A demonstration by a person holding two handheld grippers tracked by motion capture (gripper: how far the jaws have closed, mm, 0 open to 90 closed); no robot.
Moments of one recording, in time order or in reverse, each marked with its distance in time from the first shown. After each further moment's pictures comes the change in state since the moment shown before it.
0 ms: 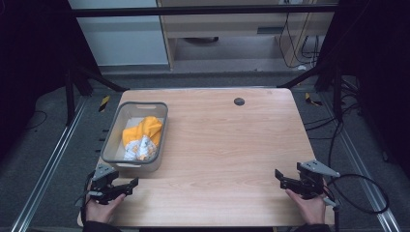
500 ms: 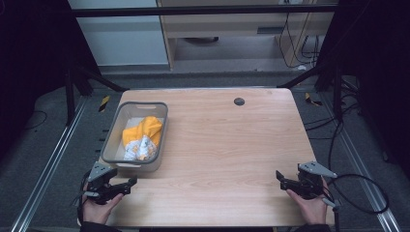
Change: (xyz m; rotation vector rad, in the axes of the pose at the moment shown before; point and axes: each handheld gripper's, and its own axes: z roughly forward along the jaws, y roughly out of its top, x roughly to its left) left arm -0.004 0.009 -0.014 -0.048 -0.010 0.011; right arm -0.002 -0.007 0.005 0.027 -0.047 -0.055
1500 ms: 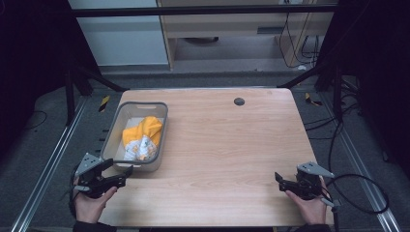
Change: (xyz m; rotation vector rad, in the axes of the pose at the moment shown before) left arm -0.003 0.037 -0.028 -0.103 -0.022 0.014; right arm 0.002 -0.002 0.003 0.032 -0.001 -0.012
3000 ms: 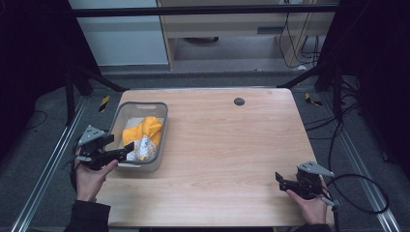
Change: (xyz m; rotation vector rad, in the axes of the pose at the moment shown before) left arm 0.014 0.063 0.025 0.010 0.005 0.051; right arm -0.003 0.000 0.002 0.011 -0.003 -0.002
